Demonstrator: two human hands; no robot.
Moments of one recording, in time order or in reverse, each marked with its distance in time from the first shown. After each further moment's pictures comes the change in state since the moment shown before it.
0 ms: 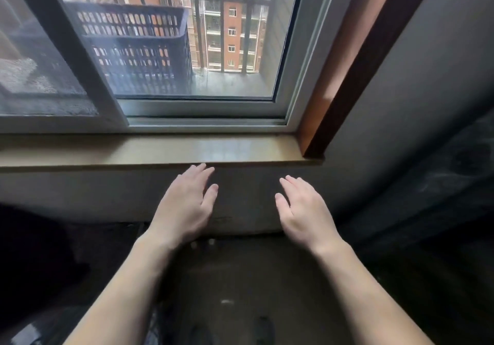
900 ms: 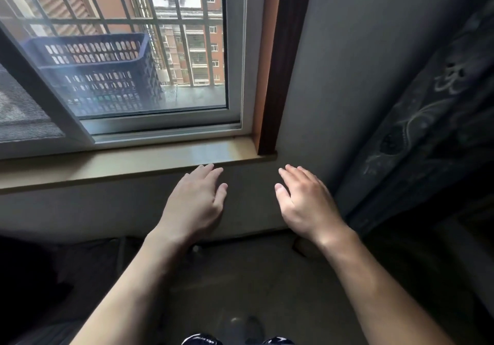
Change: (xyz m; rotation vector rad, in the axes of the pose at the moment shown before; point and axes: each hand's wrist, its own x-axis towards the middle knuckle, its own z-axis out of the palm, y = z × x) left_hand -0.027 0.135 0.024 0.156 -0.015 0.121; right_hand -0.064 0.066 -0.092 -0.050 0.124 0.010
